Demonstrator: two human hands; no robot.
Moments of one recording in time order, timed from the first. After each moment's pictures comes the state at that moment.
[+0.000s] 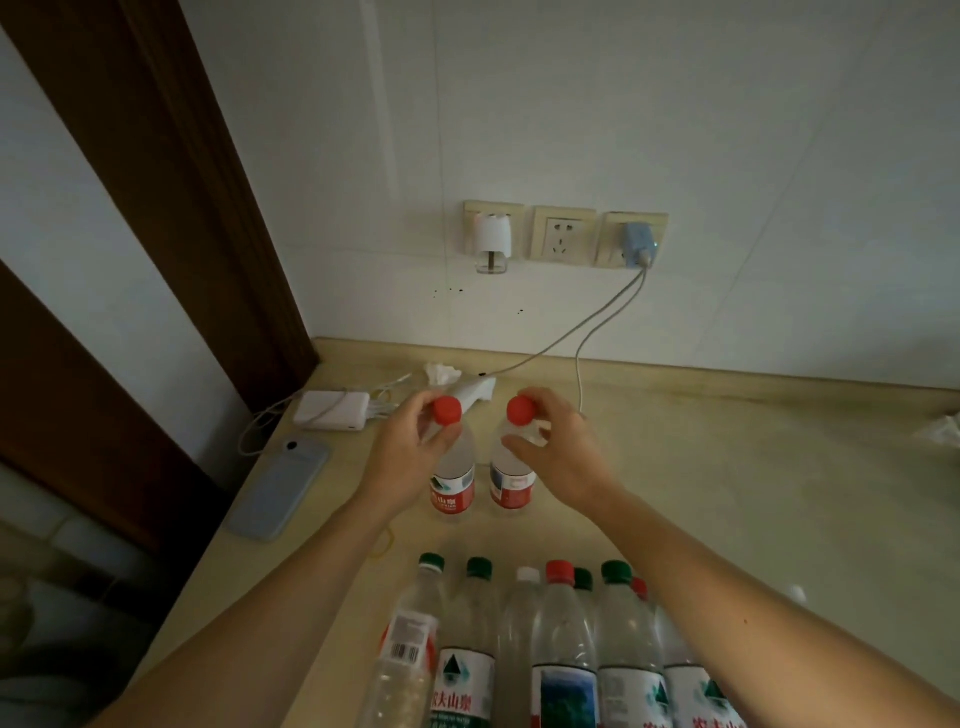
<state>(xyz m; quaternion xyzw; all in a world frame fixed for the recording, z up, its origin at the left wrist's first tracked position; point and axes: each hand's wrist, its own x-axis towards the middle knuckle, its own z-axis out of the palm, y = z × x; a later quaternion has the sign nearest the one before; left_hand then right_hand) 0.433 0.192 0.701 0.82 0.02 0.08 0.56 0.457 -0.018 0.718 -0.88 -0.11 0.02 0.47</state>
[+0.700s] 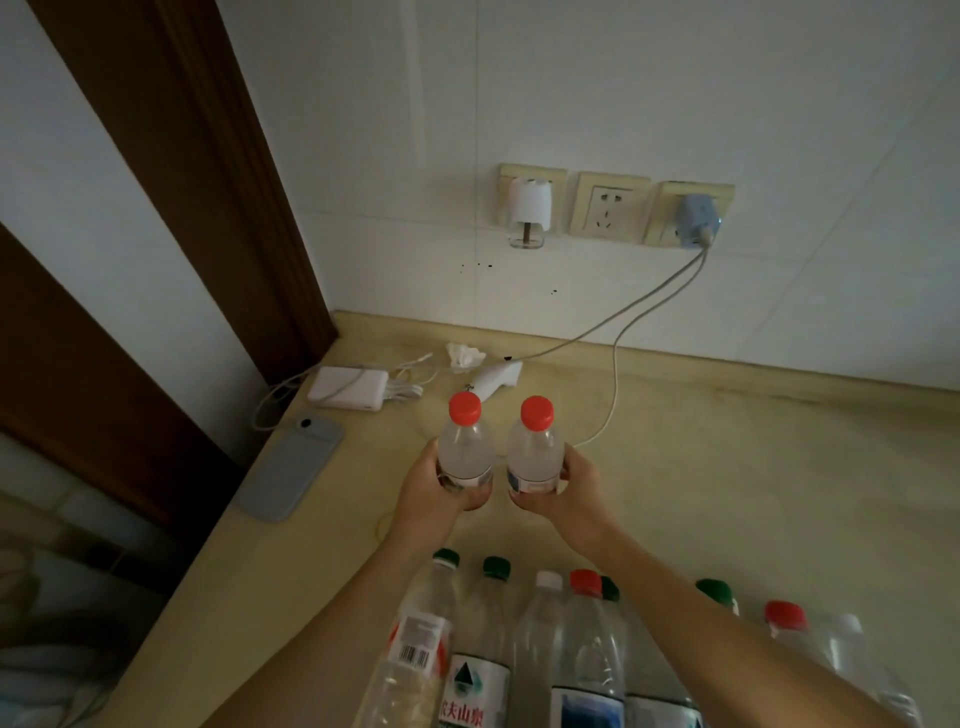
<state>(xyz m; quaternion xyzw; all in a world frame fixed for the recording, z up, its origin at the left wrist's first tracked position) 0.414 0.179 0.621 0.73 0.15 0.02 0.67 0.460 -0.015 0.608 -0.82 -0.02 0.12 0.56</state>
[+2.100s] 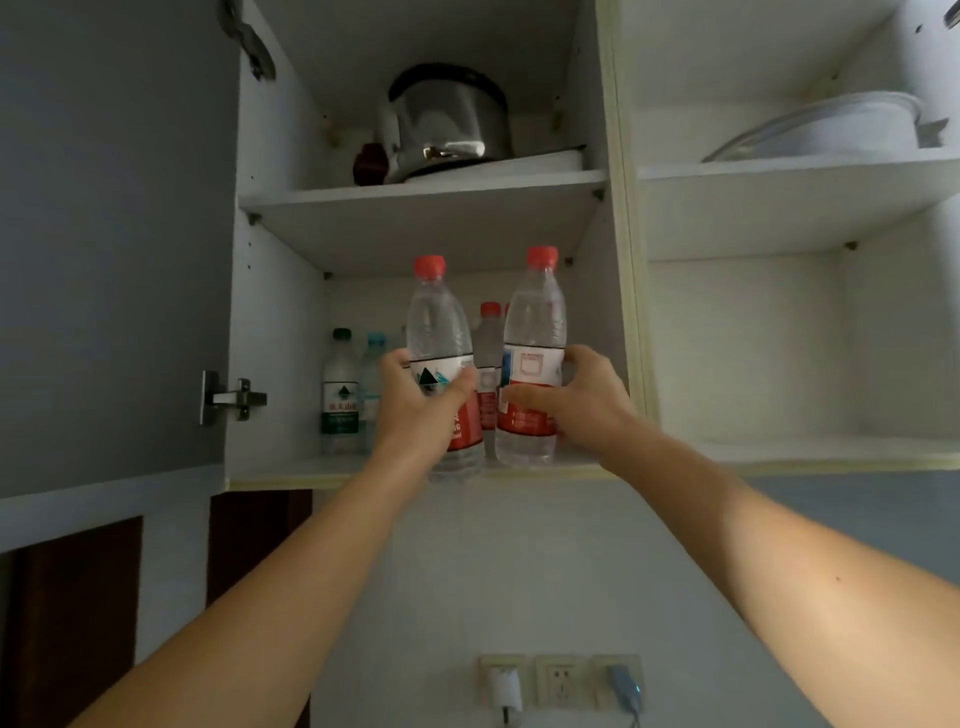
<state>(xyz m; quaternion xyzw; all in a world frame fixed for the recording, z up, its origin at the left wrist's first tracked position) 0.378 0.179 1.224 0.68 -0.12 0.41 0.59 0.403 0.001 1.235 -0.75 -0.19 -0.31 0.55</state>
